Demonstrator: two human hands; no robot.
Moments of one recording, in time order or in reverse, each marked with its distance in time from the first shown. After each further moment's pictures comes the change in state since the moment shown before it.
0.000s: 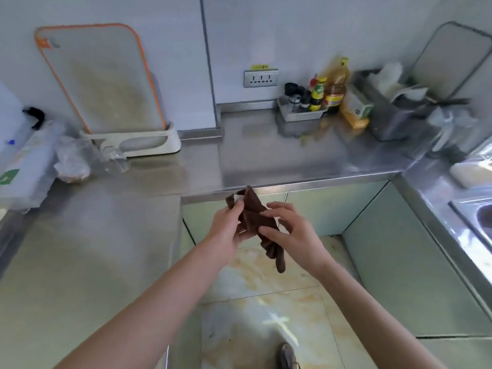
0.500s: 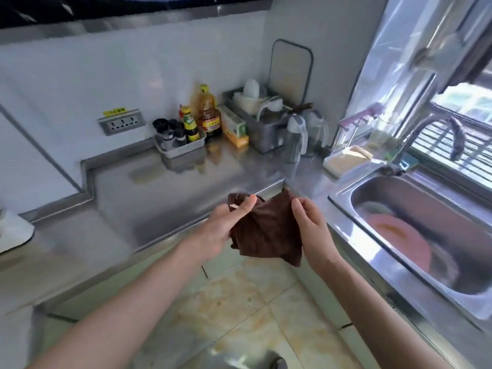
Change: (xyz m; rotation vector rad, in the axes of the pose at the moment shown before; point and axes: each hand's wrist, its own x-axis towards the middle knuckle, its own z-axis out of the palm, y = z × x) left_hand 0.060 -0.012 0.285 0.441 -0.619 0.008; right_hand -0.006 0.031 -0.279 0.247 0.700 0.091
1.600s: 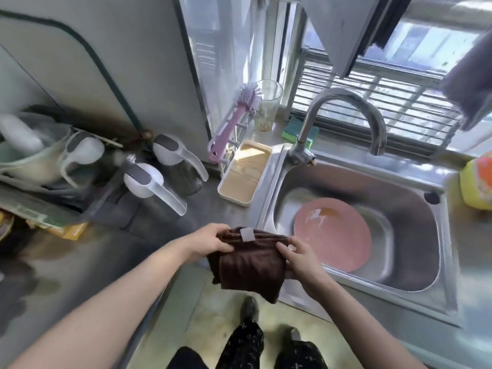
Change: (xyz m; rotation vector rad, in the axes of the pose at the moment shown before) left_hand 0.421 0.005 0.171 0.808 -0.819 -0.270; right_hand 0.244 0.115 -0.194 0.229 0.472 0.594
